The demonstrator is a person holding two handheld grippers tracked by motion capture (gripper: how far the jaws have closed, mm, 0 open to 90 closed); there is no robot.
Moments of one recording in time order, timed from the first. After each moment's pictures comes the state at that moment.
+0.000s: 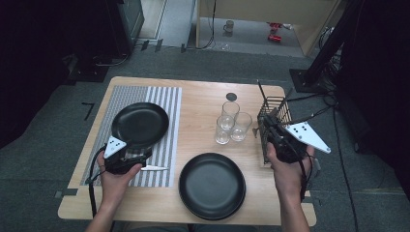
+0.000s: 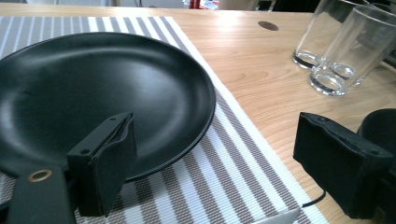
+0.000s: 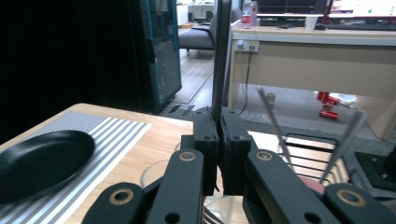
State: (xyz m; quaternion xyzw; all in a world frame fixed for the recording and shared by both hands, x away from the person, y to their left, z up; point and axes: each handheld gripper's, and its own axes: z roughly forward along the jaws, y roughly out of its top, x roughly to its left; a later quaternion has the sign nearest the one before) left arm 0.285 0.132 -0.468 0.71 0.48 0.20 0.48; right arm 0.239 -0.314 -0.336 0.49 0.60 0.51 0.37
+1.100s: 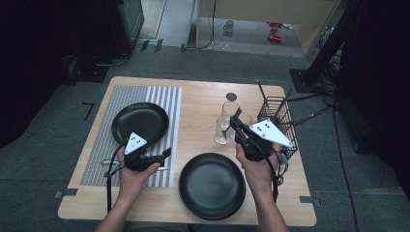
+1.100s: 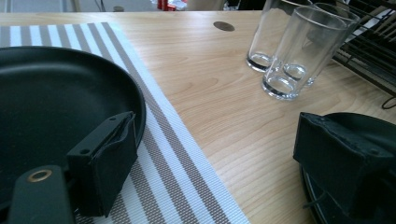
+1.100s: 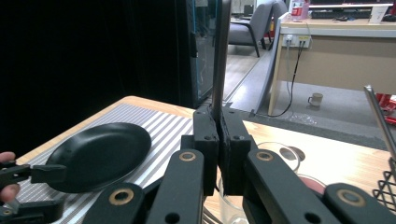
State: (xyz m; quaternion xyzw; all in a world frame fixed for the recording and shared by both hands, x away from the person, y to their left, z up) left arm 0.291 0.083 -0.463 0.73 0.43 0.17 0.50; right arm 0.253 -0.248 -0.347 0.46 0.63 0.54 0.32
